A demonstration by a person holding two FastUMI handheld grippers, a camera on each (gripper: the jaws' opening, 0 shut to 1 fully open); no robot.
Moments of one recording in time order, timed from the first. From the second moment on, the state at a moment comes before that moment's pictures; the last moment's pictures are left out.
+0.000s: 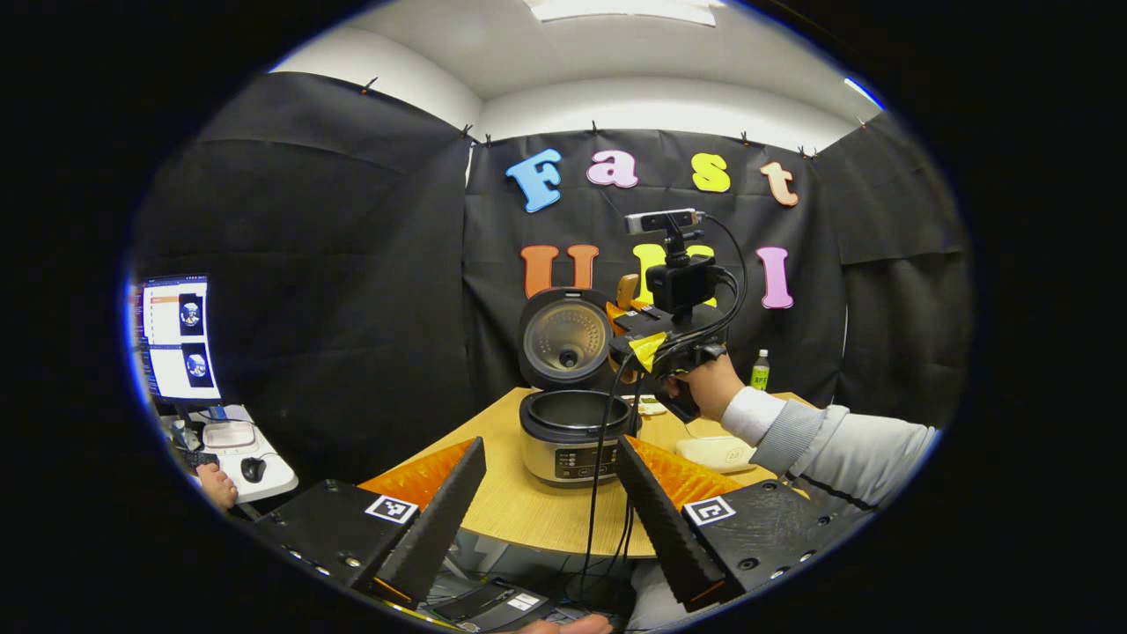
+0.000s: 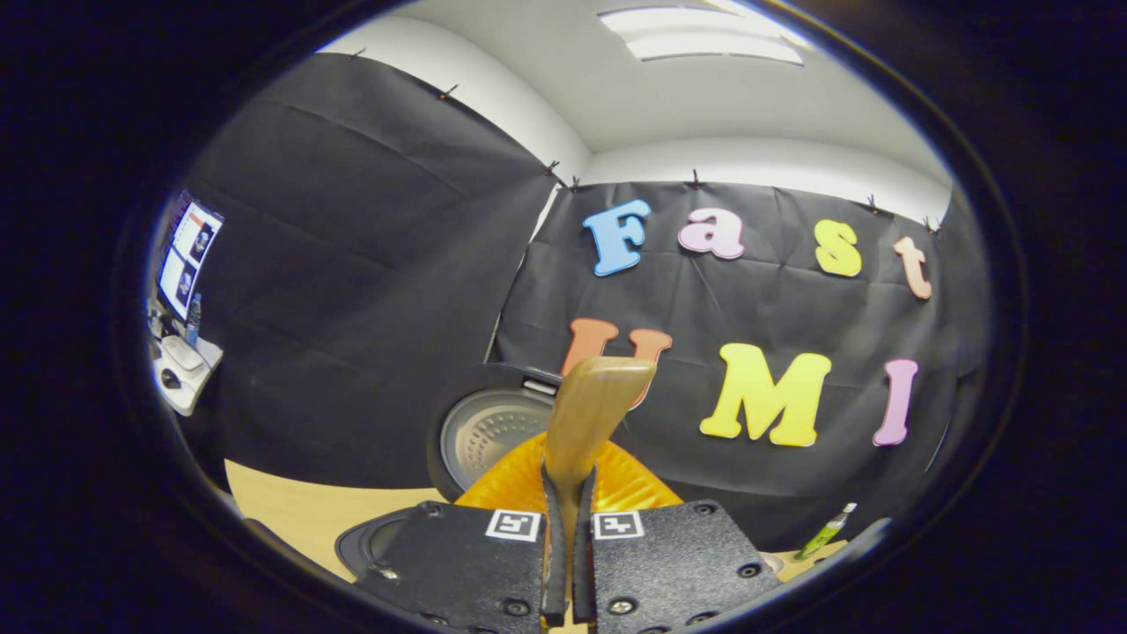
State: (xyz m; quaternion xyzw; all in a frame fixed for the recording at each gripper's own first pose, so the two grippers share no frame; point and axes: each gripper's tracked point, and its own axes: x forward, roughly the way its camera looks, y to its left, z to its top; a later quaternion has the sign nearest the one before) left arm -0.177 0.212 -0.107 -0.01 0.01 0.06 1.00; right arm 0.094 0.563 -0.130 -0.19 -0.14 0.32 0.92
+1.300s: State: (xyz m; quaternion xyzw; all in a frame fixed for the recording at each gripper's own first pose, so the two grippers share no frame) left arm -0.161 0.134 -0.102 -0.03 0.00 0.01 1.00; right arm 0.199 0.208 -0.074 -0.09 -0.05 0.10 0.99
